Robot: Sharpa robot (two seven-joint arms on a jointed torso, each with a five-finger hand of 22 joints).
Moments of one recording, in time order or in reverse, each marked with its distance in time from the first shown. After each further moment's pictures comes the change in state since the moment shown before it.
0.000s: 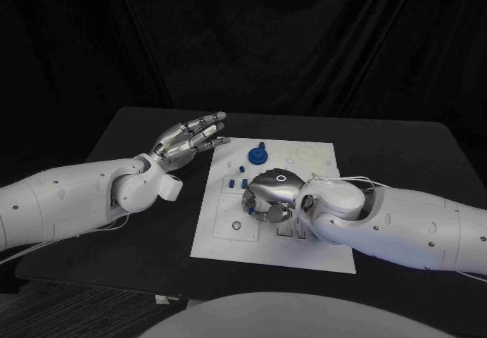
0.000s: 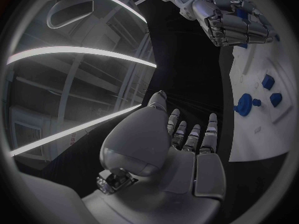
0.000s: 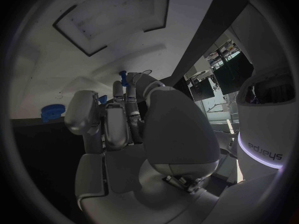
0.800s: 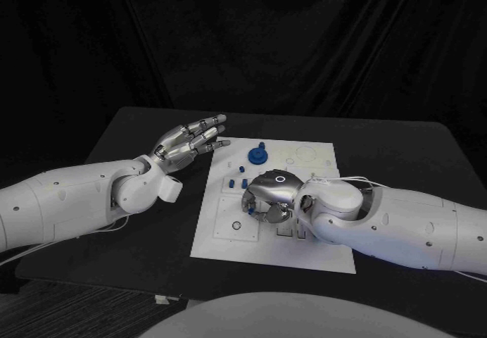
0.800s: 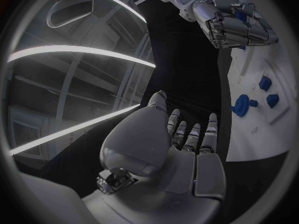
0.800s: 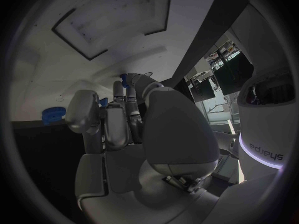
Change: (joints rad) left arm -0.006 0.001 0.000 -0.004 0.000 0.009 -0.012; left_hand 0.000 0.000 0.000 0.000 0.000 -0.003 0.003 0.000 0.000 0.000 0.000 0.000 0.000 0.010 0.010 0.000 0.002 0.000 0.000 0.000 0.000 0.000; right arm -0.003 0.007 0.001 -0.009 0.000 0.020 -0.007; right_hand 0.009 0.009 0.000 0.000 -0.097 -0.032 0.028 -0.070 -0.041 -0.001 0.000 0.011 0.044 0.000 0.001 0.000 -0.004 0.000 -0.013 0.011 -0.020 0.000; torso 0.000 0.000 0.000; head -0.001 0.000
